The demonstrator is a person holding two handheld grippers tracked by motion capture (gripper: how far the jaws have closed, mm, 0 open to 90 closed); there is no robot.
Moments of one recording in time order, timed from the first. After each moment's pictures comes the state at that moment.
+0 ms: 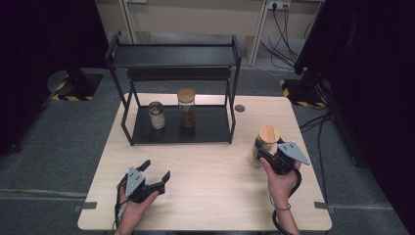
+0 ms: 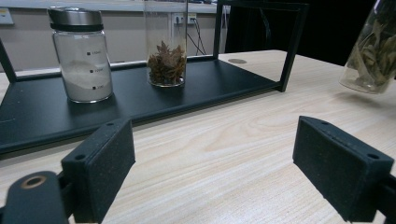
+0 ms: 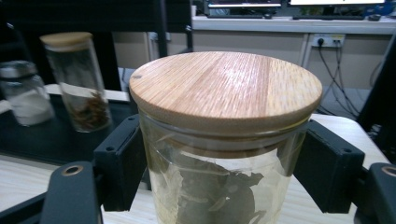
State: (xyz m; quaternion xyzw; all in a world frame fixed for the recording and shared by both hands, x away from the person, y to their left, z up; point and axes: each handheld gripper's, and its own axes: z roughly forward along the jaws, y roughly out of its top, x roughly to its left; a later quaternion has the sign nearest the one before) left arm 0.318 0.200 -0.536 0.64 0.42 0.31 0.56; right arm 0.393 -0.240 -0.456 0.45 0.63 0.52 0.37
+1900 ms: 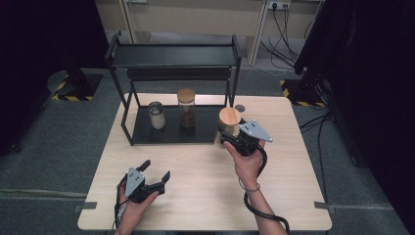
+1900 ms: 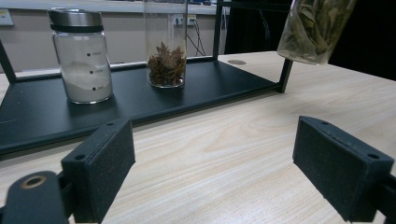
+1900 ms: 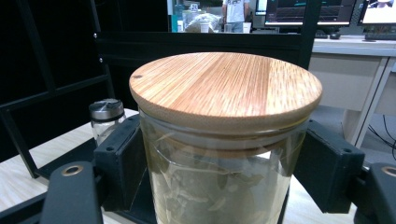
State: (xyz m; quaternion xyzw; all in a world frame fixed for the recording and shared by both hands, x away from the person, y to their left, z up) left arm 0.317 0.201 -0.536 0.64 0.41 0.31 0.56; right arm 0.429 -0.132 -0.414 0.38 0.65 0.57 0.32
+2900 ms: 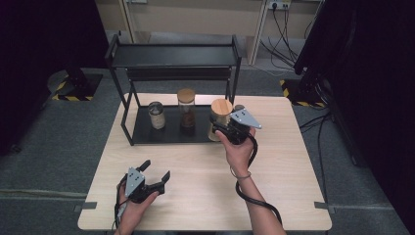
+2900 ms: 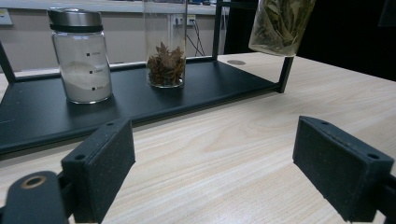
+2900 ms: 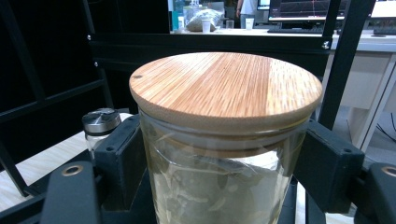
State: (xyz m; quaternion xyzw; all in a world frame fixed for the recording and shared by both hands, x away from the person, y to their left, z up) left arm 0.317 0.201 -0.536 0.64 0.41 0.31 0.57; right arm 0.462 -0.108 -0.408 0.38 0.66 0.56 0.32
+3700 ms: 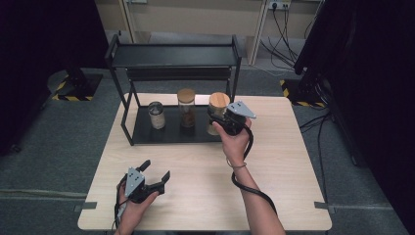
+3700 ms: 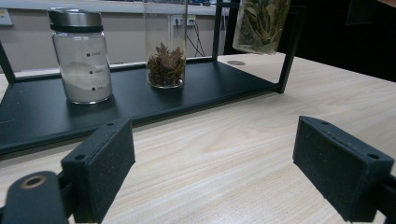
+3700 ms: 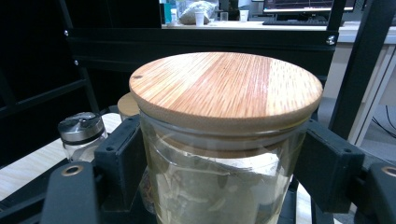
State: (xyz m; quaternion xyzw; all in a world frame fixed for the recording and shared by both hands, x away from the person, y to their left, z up) left arm 0.317 0.201 -0.536 0.64 0.41 0.31 0.57; right arm 0.493 -0.098 -0.408 0.40 0.66 0.55 0.32
